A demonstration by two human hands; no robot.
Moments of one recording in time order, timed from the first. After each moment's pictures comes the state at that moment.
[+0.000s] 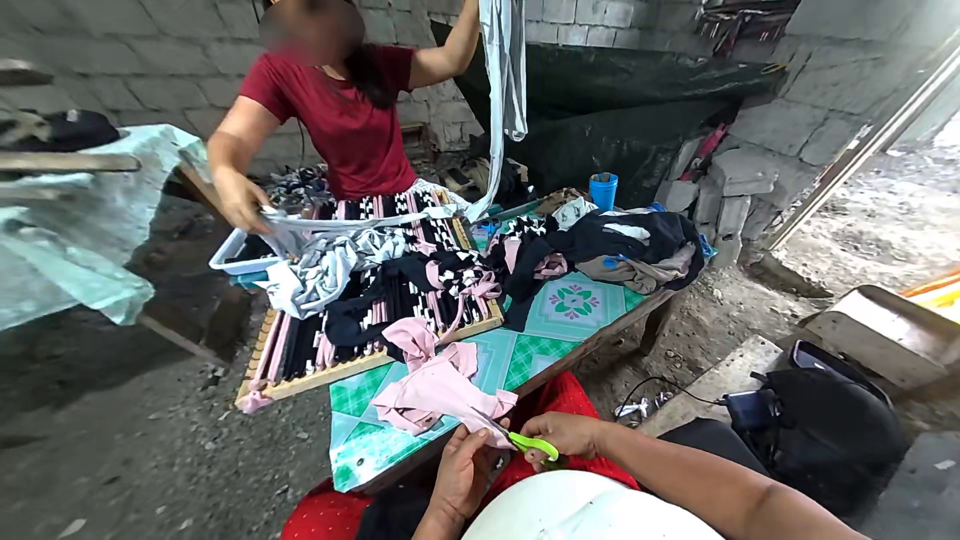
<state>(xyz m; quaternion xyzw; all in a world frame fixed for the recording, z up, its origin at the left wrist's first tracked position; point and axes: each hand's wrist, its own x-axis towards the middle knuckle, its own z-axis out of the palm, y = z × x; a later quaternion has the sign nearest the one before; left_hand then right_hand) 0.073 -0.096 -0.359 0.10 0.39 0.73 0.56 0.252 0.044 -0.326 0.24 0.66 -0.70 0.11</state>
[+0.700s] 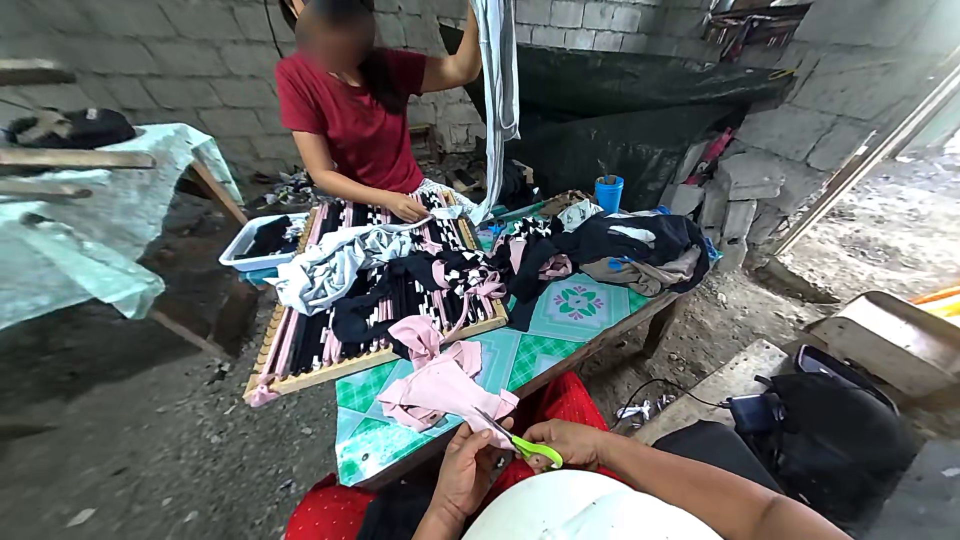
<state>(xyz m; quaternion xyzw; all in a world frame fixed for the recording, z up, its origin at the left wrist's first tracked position) 0.071 -0.101 -0.360 0.10 0.36 0.73 0.57 0.255 0.034 -0.346 0.20 0.63 -0.75 0.07</state>
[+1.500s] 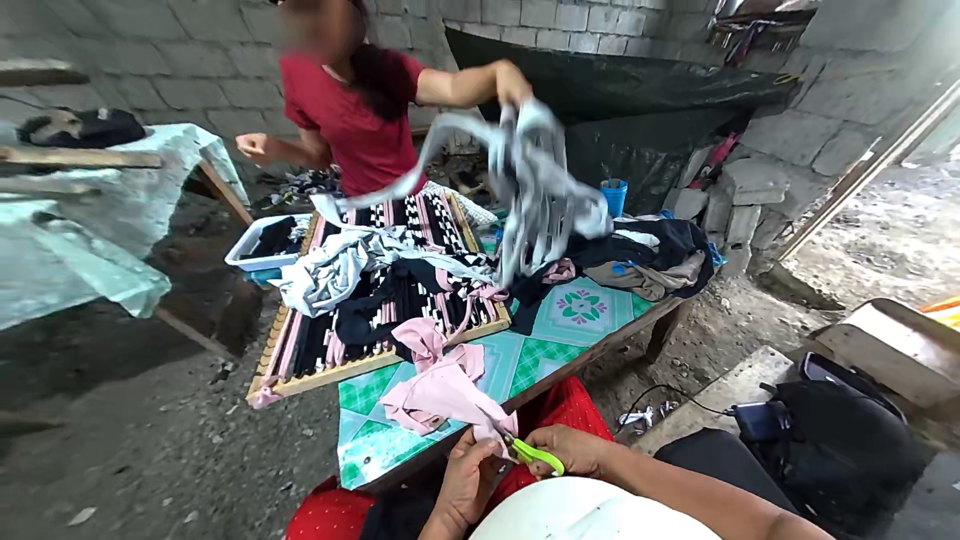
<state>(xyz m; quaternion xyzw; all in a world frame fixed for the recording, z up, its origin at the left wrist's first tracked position) 0.071 -0.101 -0.363 0.11 0.42 0.71 0.55 0.251 0.031 -0.342 0.23 0.66 -0.72 0.06</state>
